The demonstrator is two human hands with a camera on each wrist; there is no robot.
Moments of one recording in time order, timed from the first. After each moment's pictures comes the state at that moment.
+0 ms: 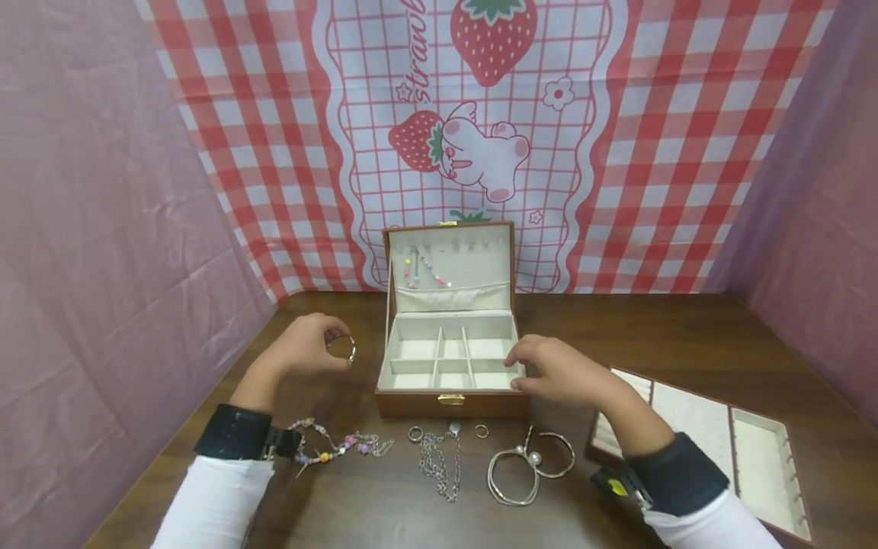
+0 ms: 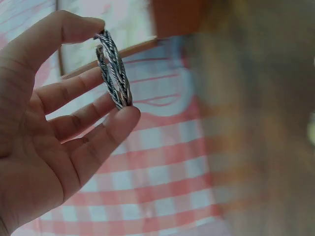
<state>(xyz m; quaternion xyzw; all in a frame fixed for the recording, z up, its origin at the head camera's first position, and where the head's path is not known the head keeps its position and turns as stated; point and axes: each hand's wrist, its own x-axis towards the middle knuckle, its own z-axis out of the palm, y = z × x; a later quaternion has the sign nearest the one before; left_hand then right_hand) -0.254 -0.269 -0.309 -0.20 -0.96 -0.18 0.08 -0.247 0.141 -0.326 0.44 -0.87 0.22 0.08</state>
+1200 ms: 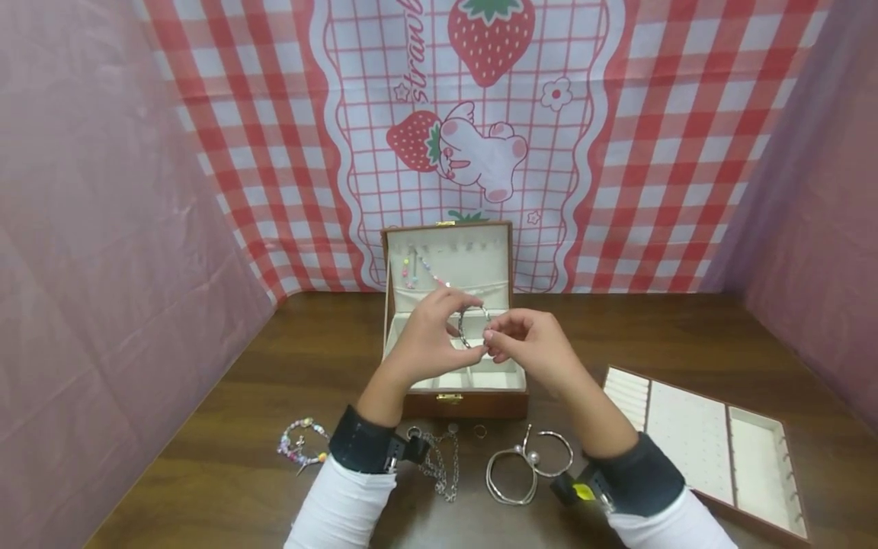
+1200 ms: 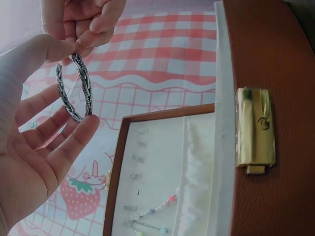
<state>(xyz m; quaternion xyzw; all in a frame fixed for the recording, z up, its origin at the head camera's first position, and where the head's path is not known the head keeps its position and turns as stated) -0.249 -0.094 -0.298 -0.38 -0.82 -0.35 0.25 -0.234 0.100 -0.301 0.22 -0.77 0.60 0.02</state>
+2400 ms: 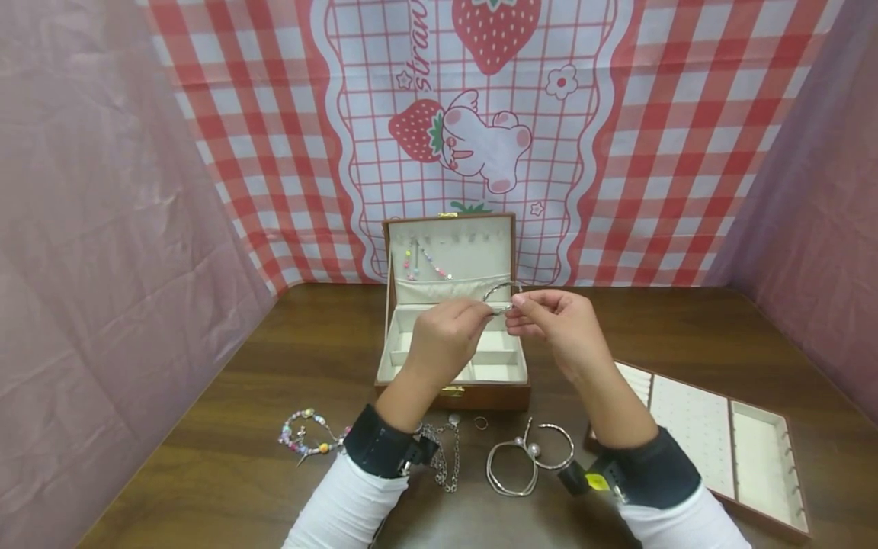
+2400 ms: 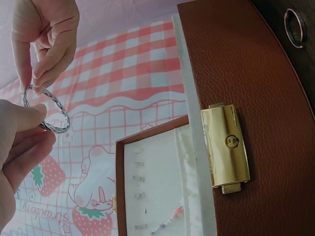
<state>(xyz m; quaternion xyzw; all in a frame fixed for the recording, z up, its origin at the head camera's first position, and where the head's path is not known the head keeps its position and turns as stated) -0.238 -0.071 -0.307 -0.36 -0.75 -0.11 0.54 -0.235 0.112 -0.290 0.15 -0.62 0.77 0.03</state>
